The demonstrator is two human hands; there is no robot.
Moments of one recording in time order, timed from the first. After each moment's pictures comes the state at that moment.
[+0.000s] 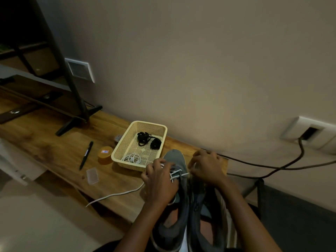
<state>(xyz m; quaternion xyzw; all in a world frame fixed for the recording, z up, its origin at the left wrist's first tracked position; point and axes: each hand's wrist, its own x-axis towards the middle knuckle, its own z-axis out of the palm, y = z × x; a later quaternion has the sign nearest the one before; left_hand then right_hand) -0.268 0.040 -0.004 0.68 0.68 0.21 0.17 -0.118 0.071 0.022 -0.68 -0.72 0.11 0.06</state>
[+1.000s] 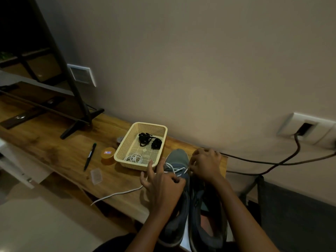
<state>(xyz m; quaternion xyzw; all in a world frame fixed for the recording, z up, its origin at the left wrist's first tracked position) -0.257 0.019 -0.008 0.64 0.72 0.25 0.15 -0.123 0.069 0.018 -0.70 -0.71 0.06 0.07</state>
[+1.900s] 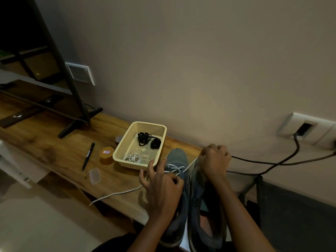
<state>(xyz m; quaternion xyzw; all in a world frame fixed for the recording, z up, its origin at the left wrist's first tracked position) -0.256 0.020 -0.023 0.65 0.71 0.29 0.00 -0.117 0.071 0.020 -0.79 -0.60 -0.02 0.14</state>
